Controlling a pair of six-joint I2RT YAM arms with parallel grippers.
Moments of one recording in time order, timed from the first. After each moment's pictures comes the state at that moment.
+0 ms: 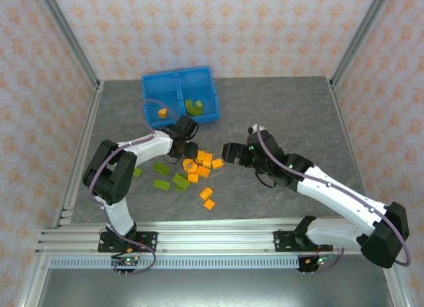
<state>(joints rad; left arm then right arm) -0.46 1.79 1.12 -0.53 -0.07 -0.43 0.79 1.10 0.90 -0.49 0.12 0.77</state>
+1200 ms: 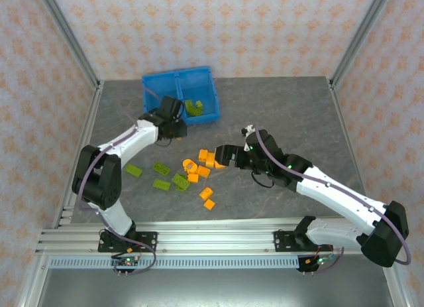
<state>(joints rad) -0.29 1.71 1.36 -0.57 -0.12 -0.43 0.81 1.10 0.90 -0.42 -0.05 0.78</state>
